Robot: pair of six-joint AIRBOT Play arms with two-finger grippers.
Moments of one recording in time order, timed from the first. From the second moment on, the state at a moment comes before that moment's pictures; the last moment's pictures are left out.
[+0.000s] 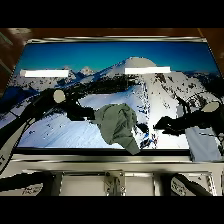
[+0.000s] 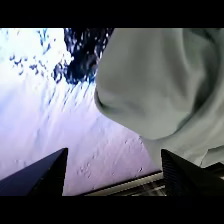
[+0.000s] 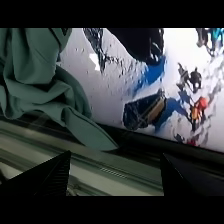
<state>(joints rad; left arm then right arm) -0.40 -1.42 1.10 1.17 -1.08 -1.72 -0.27 -1.20 0.80 -0.98 1.41 1.26</state>
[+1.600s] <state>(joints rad) -0.31 -1.05 1.16 1.15 -0.90 -1.53 0.12 -1.10 1.06 -0.91 1.26 1.24</state>
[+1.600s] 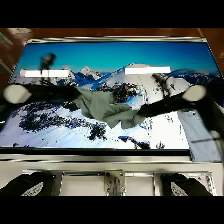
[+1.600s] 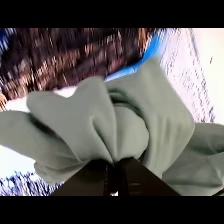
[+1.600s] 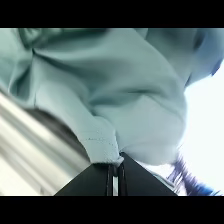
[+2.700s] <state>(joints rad) -0.21 -0.52 0.97 1.32 -1.40 -1.67 -0.04 -0.78 1.48 -1.24 0.84 1.41</state>
